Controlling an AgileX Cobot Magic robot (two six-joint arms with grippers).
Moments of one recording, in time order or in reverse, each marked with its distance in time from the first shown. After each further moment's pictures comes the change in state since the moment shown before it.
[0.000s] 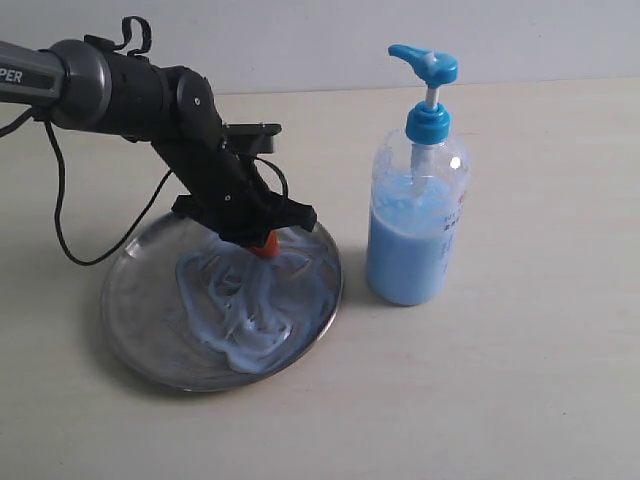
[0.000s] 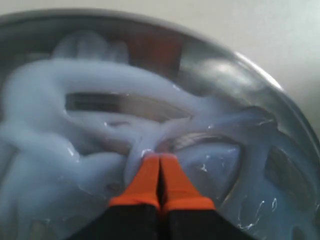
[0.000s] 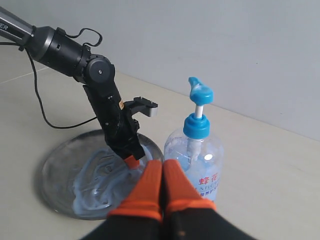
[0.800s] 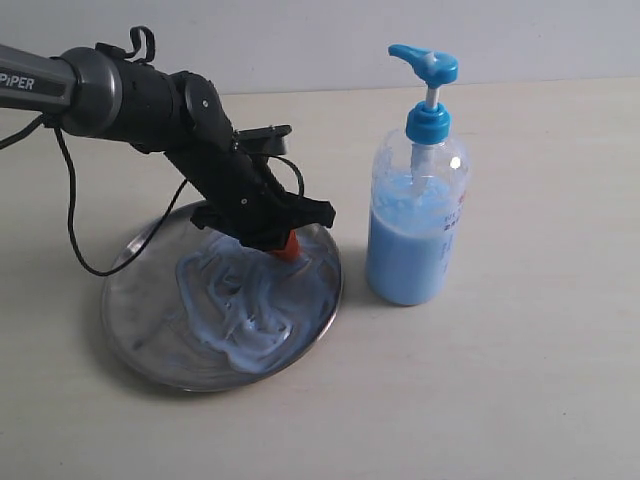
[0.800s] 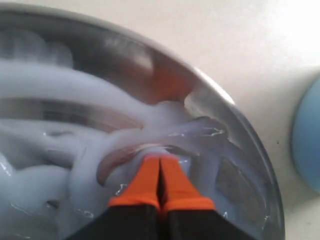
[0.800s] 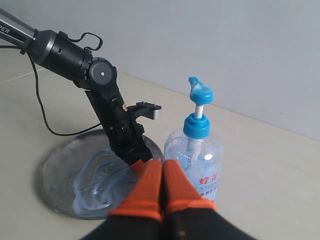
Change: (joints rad) left arm -0.011 0.008 0.000 -0.156 -0.034 0.048; right arm 0.000 0.000 0.000 0.000 0.000 0.000
